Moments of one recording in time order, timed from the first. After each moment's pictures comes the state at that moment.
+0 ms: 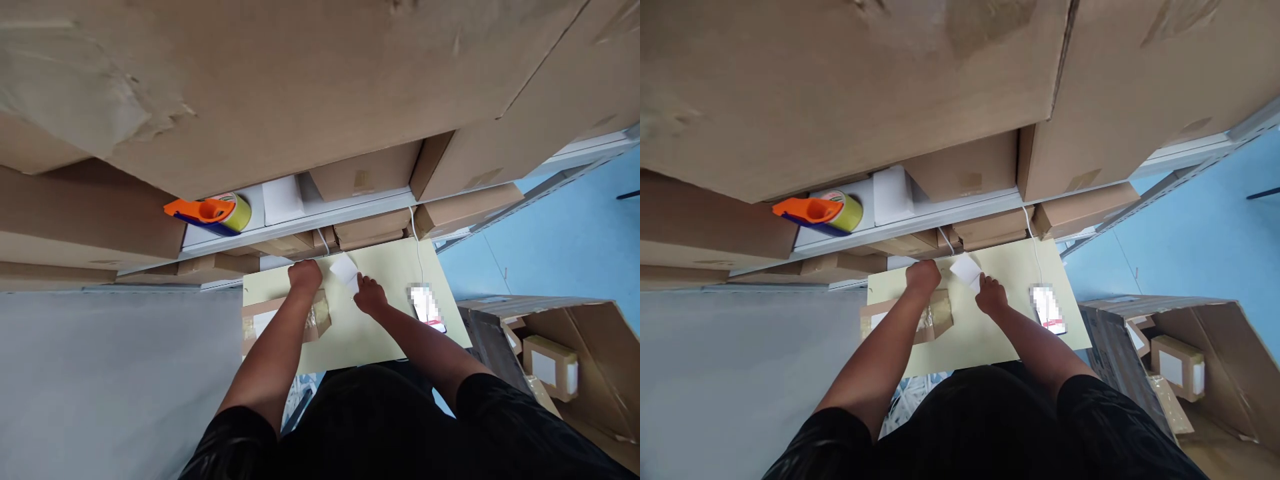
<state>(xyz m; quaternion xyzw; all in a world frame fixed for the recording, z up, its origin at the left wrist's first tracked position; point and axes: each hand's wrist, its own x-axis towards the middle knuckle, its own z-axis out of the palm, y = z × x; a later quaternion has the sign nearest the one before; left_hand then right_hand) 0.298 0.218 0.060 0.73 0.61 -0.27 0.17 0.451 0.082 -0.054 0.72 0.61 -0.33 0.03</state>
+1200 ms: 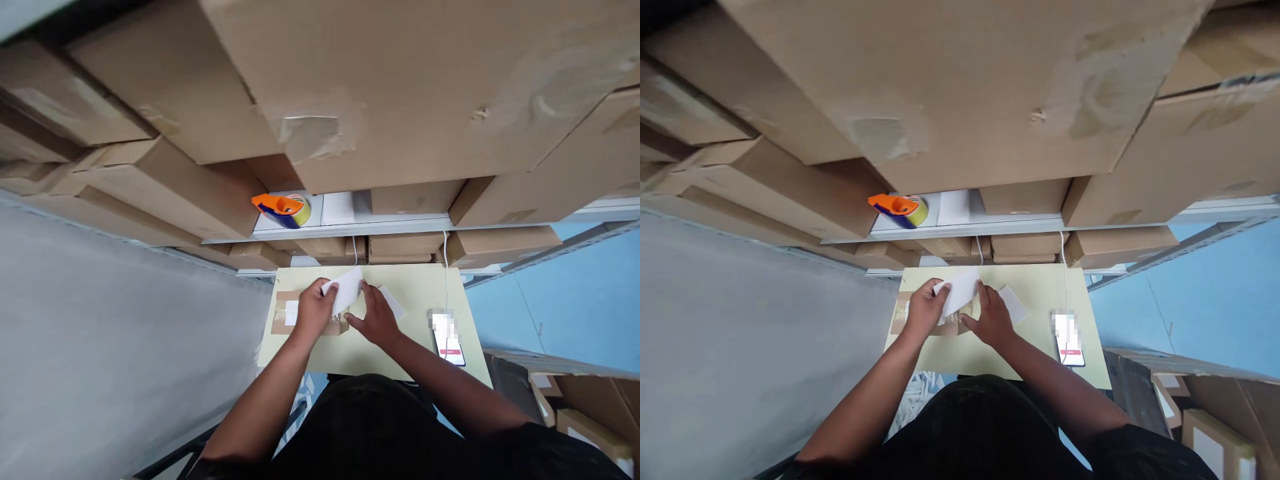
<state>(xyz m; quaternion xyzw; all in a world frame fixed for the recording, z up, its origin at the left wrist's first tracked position) 0.250 0.101 0.176 0.59 0.68 0.27 0.35 0.413 0.053 0.061 0.62 0.68 -0.25 -0.29</state>
